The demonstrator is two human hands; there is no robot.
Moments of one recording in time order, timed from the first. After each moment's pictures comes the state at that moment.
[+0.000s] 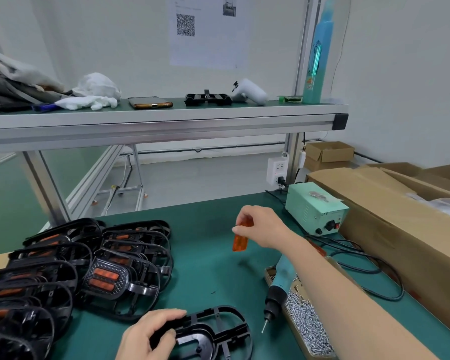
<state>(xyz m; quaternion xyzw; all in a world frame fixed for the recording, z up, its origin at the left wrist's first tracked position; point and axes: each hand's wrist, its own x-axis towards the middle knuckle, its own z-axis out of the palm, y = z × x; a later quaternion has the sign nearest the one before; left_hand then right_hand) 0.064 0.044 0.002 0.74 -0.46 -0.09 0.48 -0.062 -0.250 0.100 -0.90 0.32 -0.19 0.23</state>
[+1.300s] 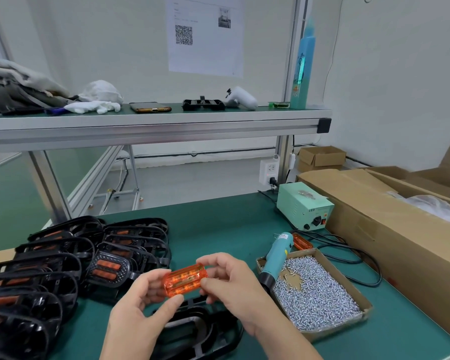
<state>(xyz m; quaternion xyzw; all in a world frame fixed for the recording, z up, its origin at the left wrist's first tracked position) 0.046 0.053 0.043 0.66 -0.43 -0.10 0.61 -0.095 -0.075 0.088 -0.68 0.29 -0.23 0.64</state>
